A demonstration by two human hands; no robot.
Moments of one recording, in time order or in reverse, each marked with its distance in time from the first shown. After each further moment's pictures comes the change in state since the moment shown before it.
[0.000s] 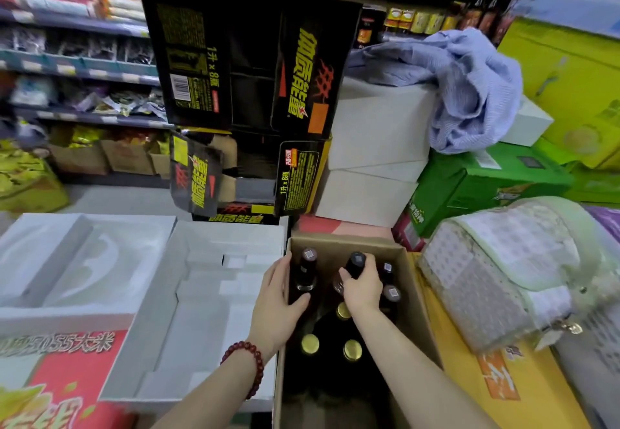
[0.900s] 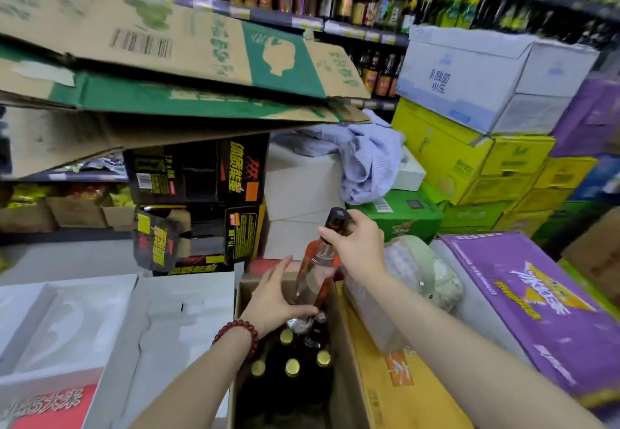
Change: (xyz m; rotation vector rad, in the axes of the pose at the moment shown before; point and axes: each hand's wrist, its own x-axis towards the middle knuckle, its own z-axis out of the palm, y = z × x) left_hand 0.004 0.152 0.000 0.156 -0.329 0.071; right_hand -0.042 -0.174 -0.182 0.001 0.128 -0.444
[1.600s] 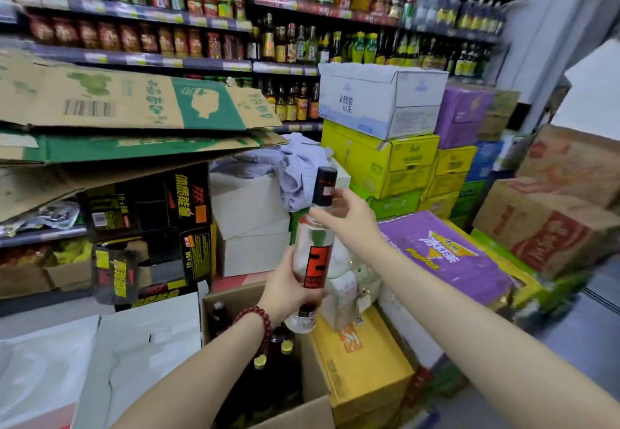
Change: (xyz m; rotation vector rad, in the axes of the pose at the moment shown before) left_hand -0.060 0.120 0.047 -0.173 -0.057 0.219; right_hand -0.058 -0.053 -0.141 0.076 0.014 -0.042
